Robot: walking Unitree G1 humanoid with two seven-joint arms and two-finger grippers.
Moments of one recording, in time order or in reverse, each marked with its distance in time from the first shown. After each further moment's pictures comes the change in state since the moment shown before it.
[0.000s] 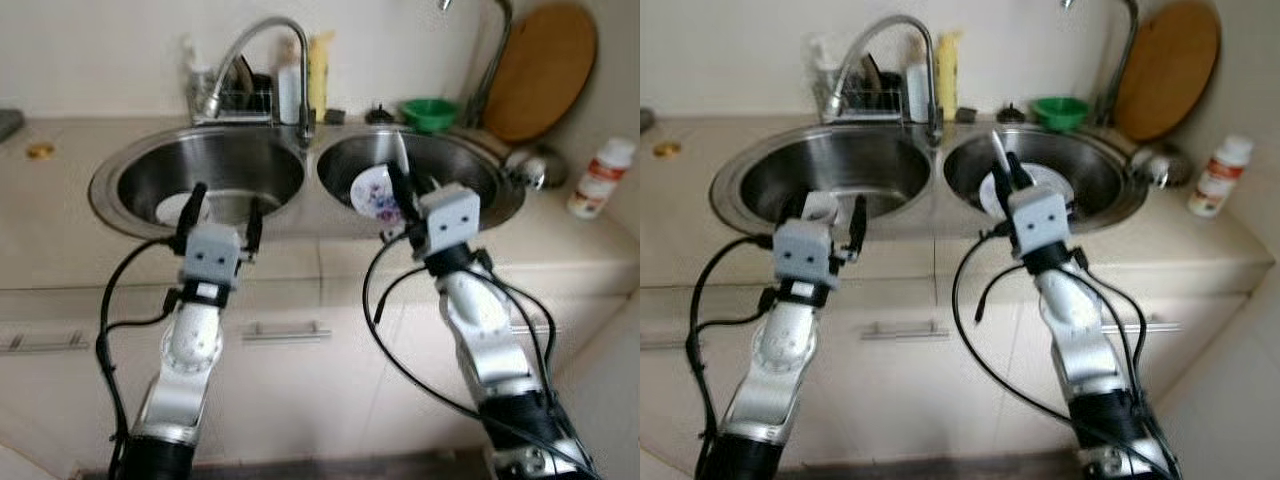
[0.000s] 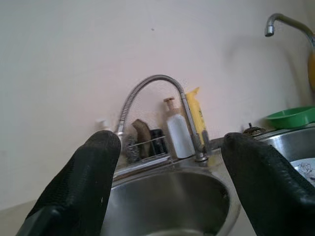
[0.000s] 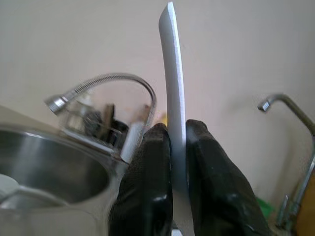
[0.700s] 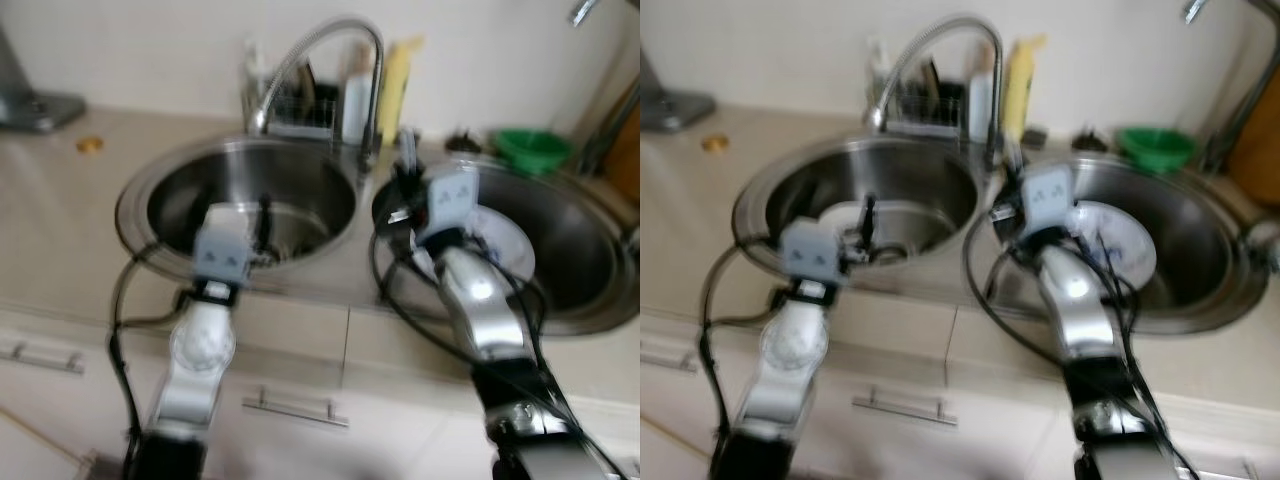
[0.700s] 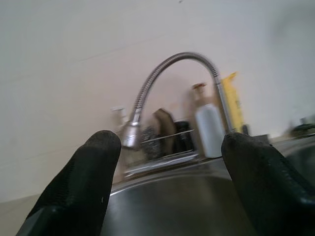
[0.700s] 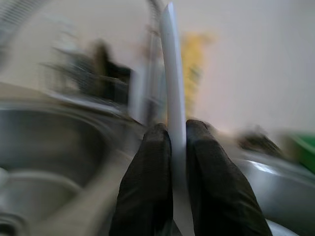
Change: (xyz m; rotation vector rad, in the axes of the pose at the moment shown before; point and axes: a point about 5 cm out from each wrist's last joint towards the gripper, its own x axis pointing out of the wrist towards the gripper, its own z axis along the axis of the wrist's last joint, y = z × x) left arm 0.002 -0.020 0.010 -0.027 -0.042 -0.060; right arm 0.020 -0.031 -0.044 0.190 0.328 -0.176
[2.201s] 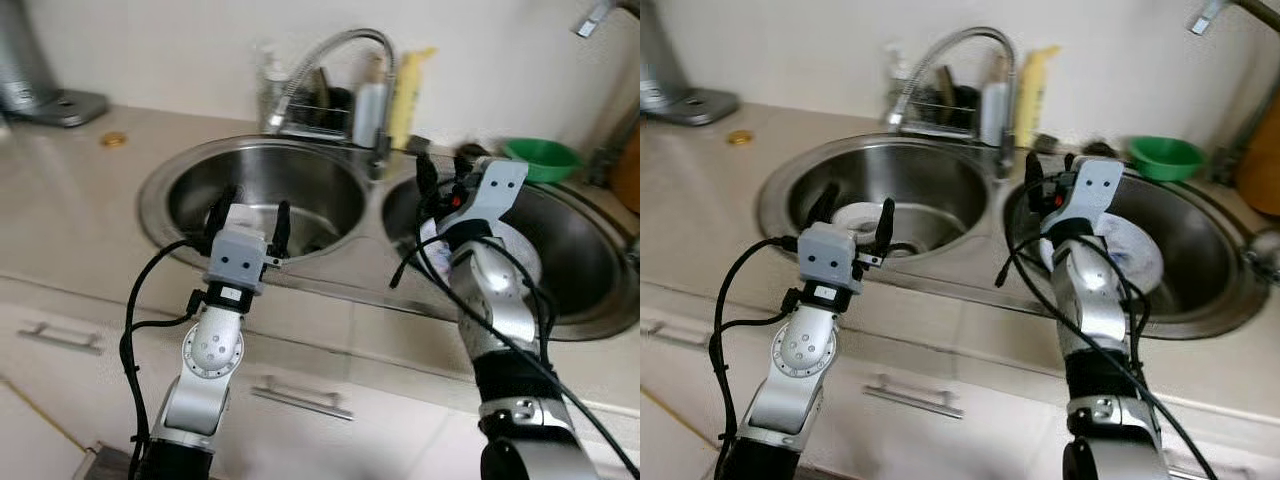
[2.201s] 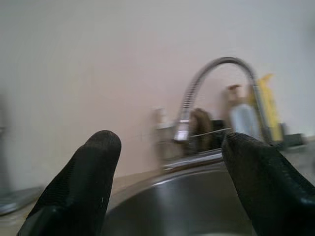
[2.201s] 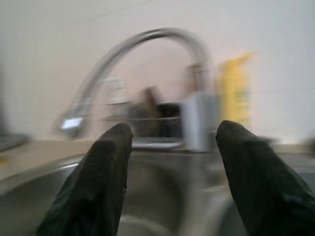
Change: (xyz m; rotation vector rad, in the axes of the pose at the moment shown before) left arm -0.004 0.003 0.003 -0.007 0.009 -0.004; right arm -0.008 0.014 0.011 0.272 -0.107 -0.001
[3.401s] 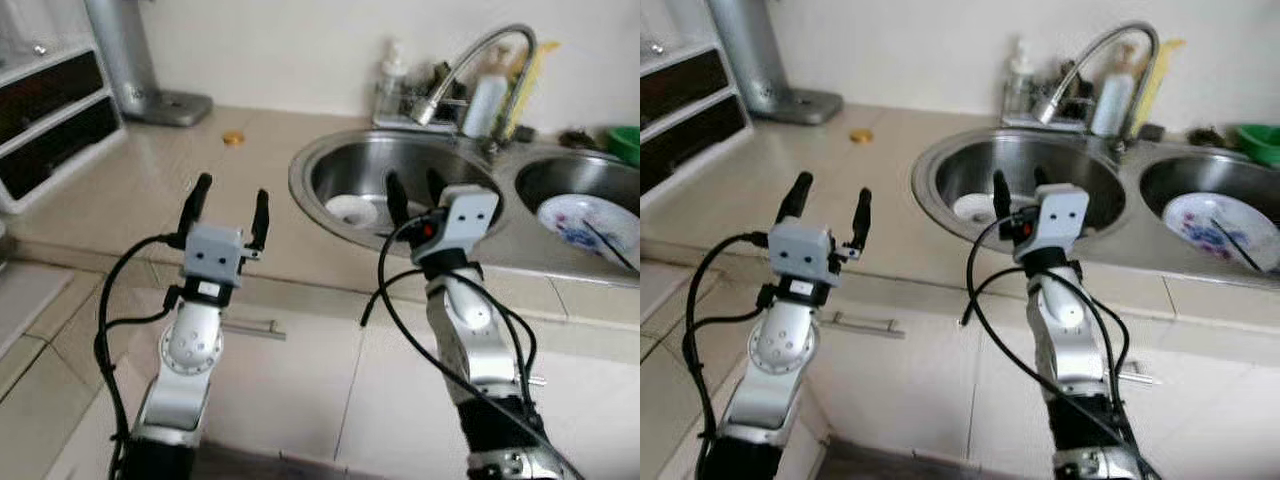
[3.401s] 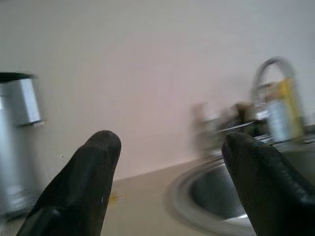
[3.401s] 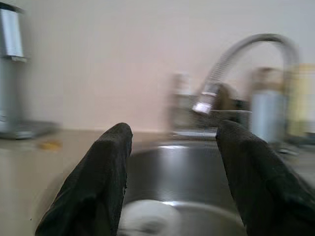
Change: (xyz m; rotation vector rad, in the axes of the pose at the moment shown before) left arm 0.000 -0.005 0.006 -0.029 -0.052 -0.026; right arm -0.033 0.000 -0.001 -0.136 -0.056 -0.019
